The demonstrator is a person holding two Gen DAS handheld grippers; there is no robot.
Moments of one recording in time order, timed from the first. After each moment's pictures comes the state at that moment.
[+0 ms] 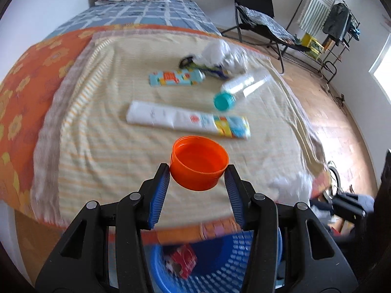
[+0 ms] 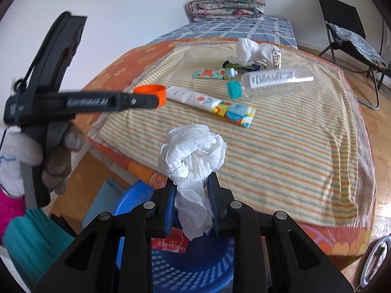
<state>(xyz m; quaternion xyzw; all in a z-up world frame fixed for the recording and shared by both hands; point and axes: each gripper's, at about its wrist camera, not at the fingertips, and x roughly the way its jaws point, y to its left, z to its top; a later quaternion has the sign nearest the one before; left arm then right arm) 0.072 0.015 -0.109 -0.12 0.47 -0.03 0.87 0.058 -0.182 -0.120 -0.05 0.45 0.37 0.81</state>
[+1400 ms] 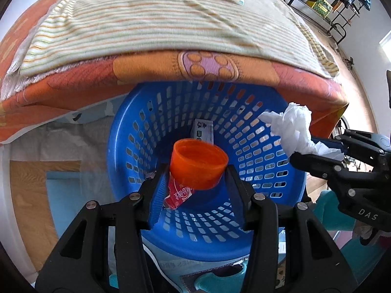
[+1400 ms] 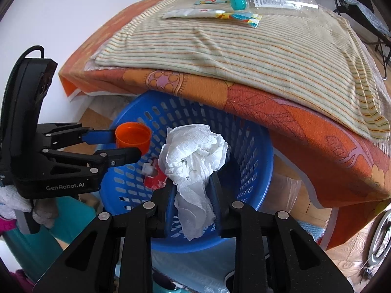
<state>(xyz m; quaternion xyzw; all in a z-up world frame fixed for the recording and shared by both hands) -0.031 -0.042 -0.214 -0.10 0.59 -0.03 0.80 0.009 -0.197 -0.202 -0.08 0.55 0.36 0.75</state>
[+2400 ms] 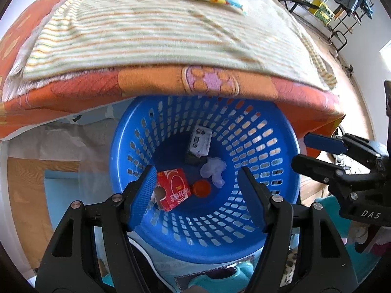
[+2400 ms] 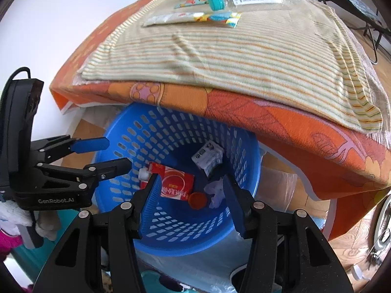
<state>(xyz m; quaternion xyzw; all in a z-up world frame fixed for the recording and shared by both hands) -0.022 -0.035 -0.201 -0.12 0.58 -0.02 0.81 0.023 -0.205 -0.192 -0.04 0.56 0.34 0.76</state>
